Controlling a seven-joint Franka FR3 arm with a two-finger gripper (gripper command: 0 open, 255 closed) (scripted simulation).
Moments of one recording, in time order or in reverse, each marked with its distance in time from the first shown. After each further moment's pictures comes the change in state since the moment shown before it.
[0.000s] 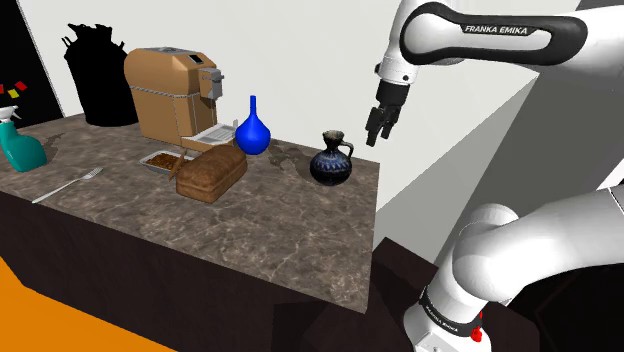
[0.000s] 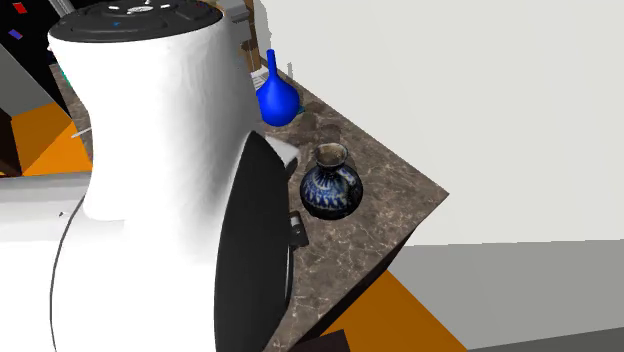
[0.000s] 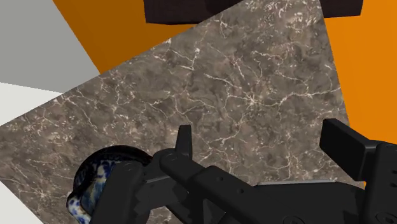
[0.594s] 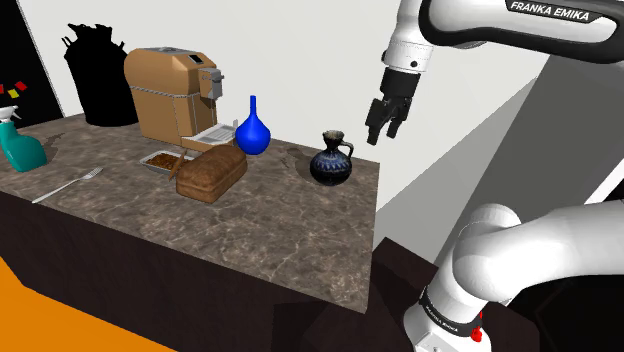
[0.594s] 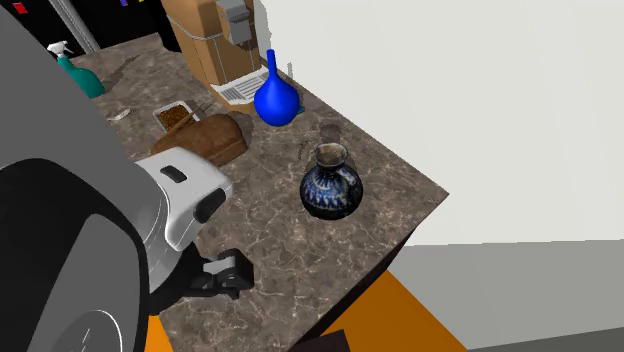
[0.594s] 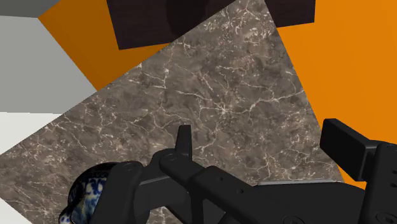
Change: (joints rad) arm 0.002 -0.120 0.151 0.009 0.098 -0.138 0.216
